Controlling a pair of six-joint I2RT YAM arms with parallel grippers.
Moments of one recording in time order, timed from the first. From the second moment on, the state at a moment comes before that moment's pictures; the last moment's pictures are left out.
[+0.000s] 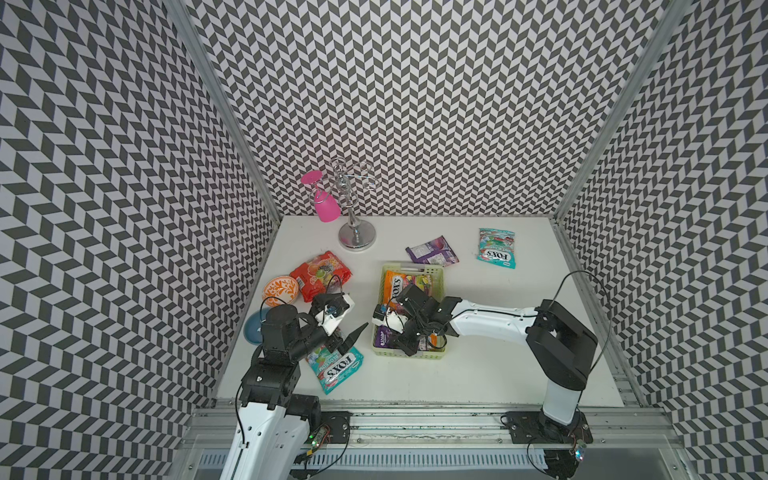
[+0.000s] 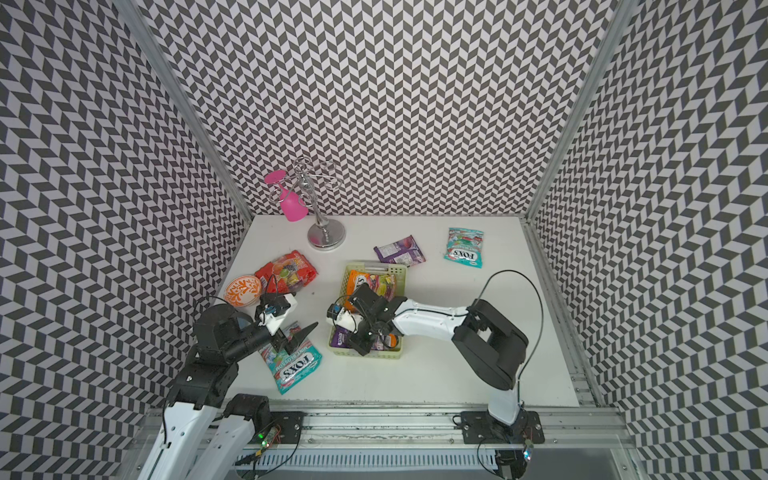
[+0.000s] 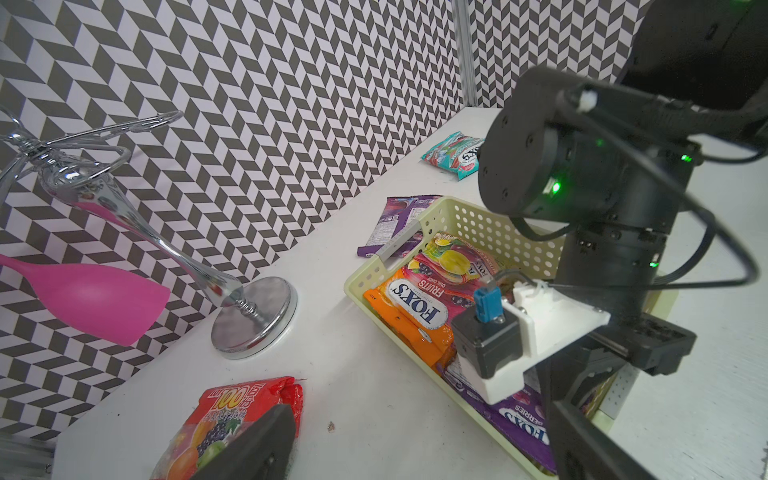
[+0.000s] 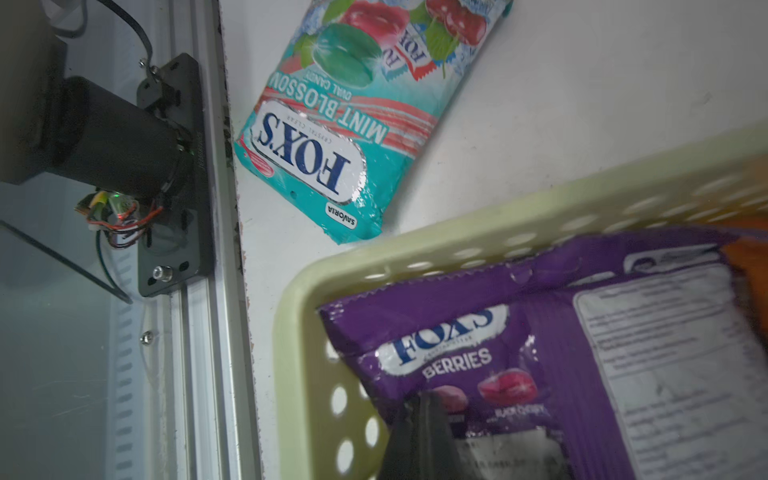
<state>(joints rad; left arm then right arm) -0.10 0.49 0.57 -0.48 0.60 0.53 0.96 1.87 1.18 -0.32 -0.44 -0.11</state>
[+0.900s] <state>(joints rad) -0.10 0.61 0.66 -0.49 0.48 0.51 0.67 1.39 1.10 -0.33 -0.32 -0.01</state>
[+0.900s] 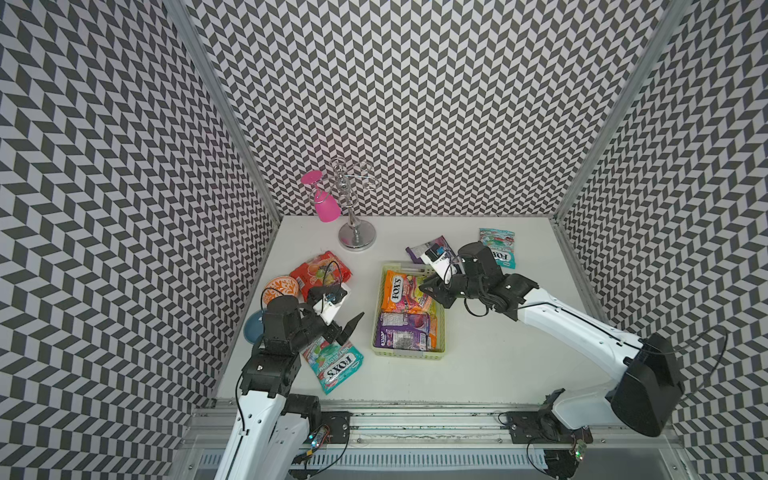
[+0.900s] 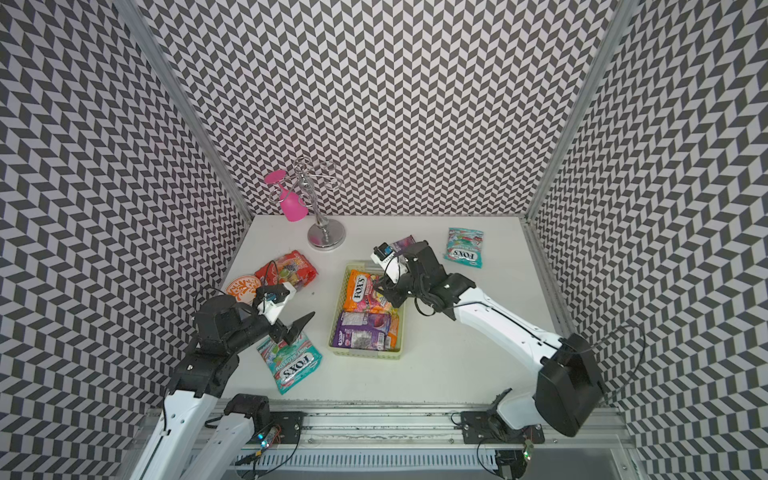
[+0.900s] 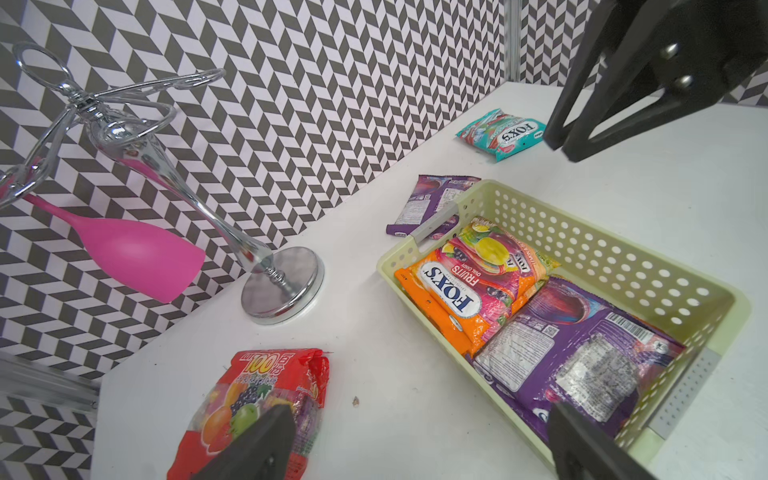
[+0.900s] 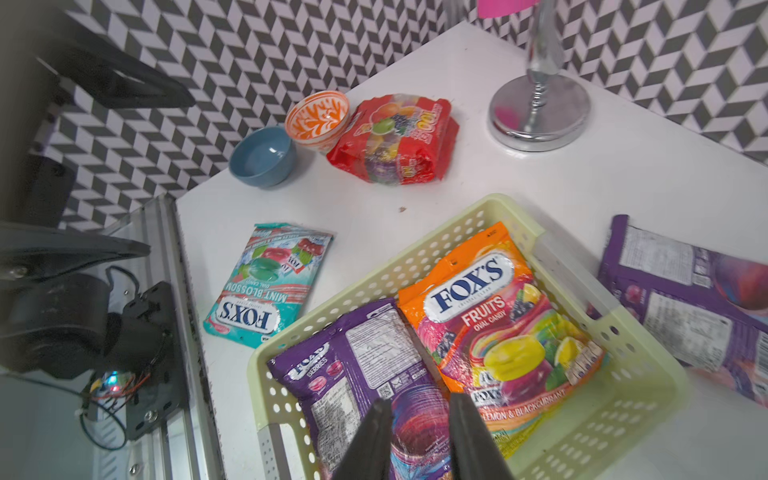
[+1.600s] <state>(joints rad) -0.10 1.19 1.02 -1.15 0.31 1.27 0.49 0.94 0.75 -0.18 0.00 0.03</state>
